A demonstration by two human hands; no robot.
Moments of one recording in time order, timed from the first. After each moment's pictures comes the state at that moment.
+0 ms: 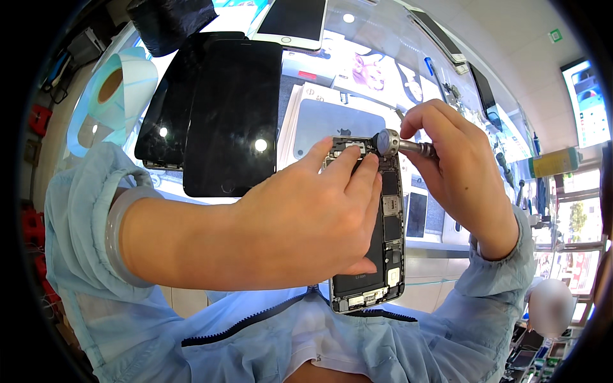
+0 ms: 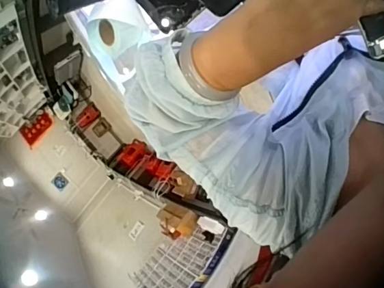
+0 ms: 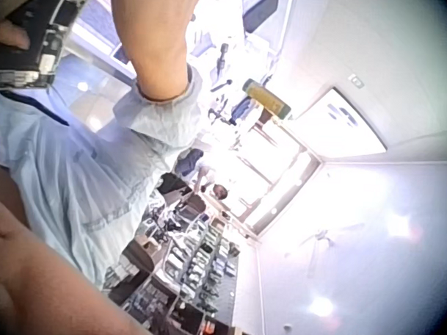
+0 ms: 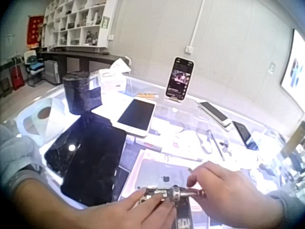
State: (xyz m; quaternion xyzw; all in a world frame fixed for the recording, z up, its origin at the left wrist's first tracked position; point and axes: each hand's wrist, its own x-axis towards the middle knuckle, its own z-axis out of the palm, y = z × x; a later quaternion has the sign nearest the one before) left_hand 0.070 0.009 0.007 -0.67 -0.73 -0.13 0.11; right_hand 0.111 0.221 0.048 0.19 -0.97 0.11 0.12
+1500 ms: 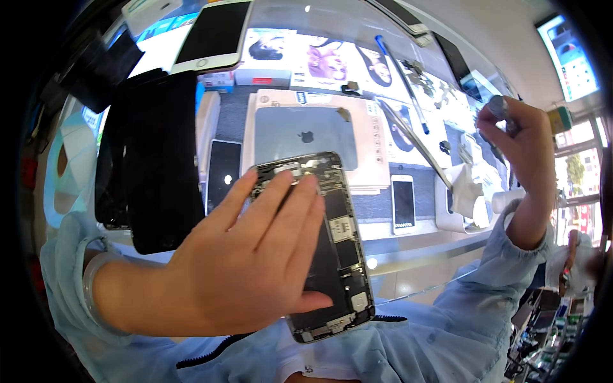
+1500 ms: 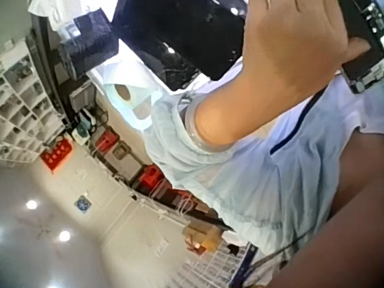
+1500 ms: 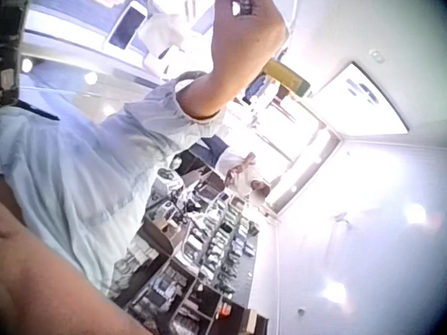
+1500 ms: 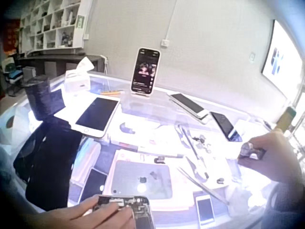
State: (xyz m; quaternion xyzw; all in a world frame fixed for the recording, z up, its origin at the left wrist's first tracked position) left_hand 0.071 0.011 0.019 -0.67 -0.73 -0.11 0.06; right_hand 0.149 0.338 0.089 -0.04 -0.98 0.09 0.15
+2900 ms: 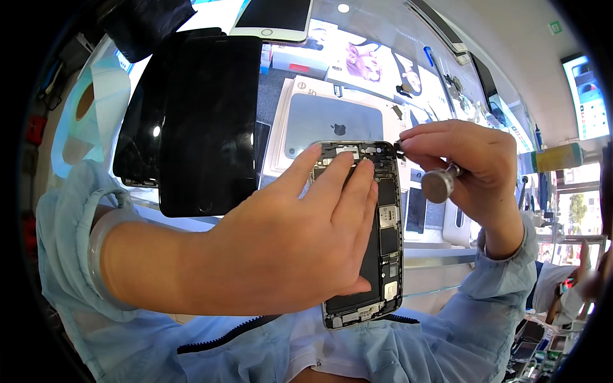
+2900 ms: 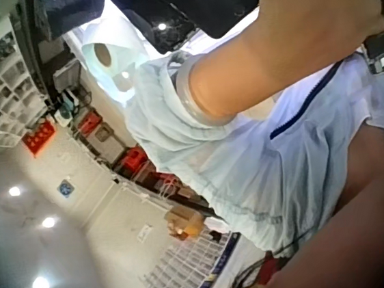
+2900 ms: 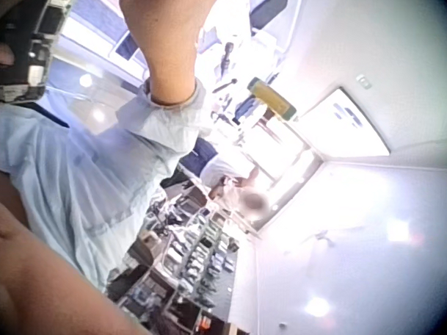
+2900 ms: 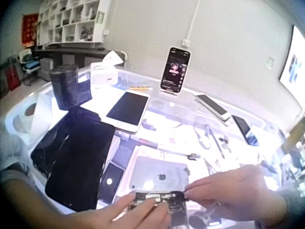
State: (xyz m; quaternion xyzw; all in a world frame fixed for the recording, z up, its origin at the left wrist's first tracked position) left_hand 0.071 0.007 0.014 -0.67 -0.73 -0.12 0.10; right_hand 0.106 0.248 0.040 0.29 -0.92 0.21 0.16
